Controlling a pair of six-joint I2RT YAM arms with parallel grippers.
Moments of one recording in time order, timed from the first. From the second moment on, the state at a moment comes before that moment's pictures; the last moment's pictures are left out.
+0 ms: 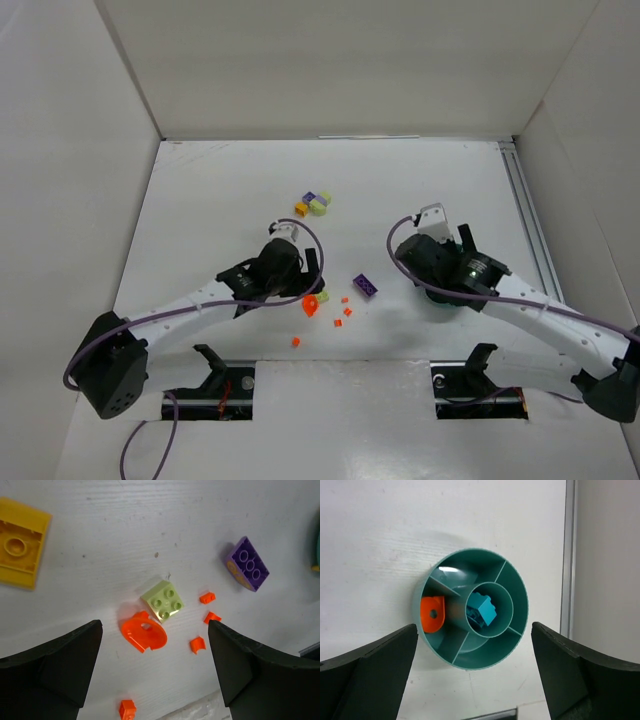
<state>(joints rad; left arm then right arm) -0.76 1.15 0.62 -0.25 -0.10 -0.74 0.90 1.08 0.98 -0.99 0.89 0.38</state>
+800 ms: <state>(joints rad) -0.98 1.37 0.71 -0.35 -0.24 -0.87 0.72 0.94 0.85 -0.76 0.73 0.15</state>
